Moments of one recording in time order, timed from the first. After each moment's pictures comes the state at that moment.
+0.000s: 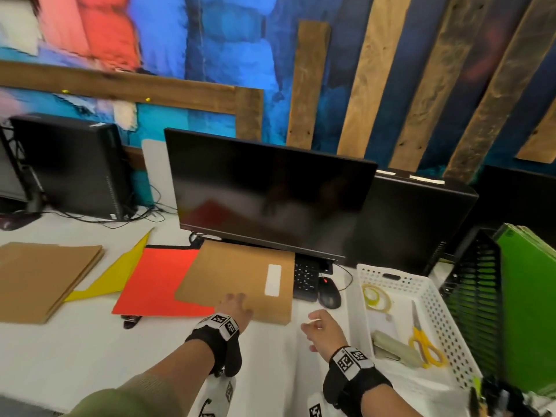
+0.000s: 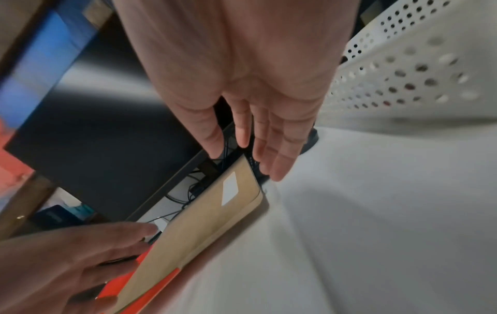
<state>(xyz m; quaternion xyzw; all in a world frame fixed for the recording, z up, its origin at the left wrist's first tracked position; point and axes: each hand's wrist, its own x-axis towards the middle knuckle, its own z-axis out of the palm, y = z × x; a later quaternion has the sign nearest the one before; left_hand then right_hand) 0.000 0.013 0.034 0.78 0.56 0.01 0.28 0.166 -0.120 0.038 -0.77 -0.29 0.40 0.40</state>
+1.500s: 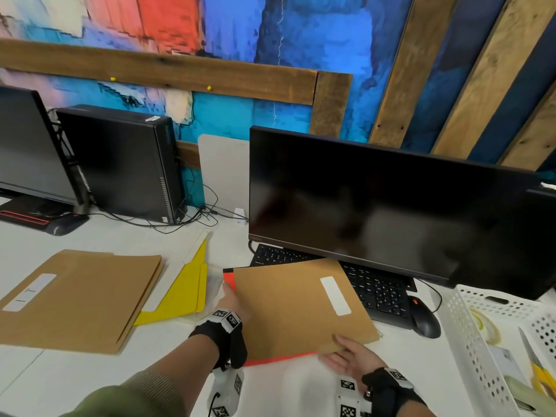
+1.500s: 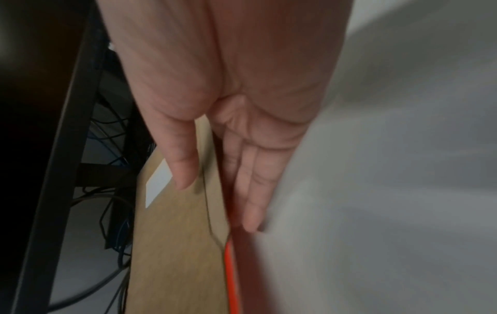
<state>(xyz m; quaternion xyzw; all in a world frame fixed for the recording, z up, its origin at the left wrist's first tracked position) -0.140 0.178 0.014 0.68 0.65 0.05 0.33 0.072 0.007 -0.025 -0.57 0.05 0.59 0.57</state>
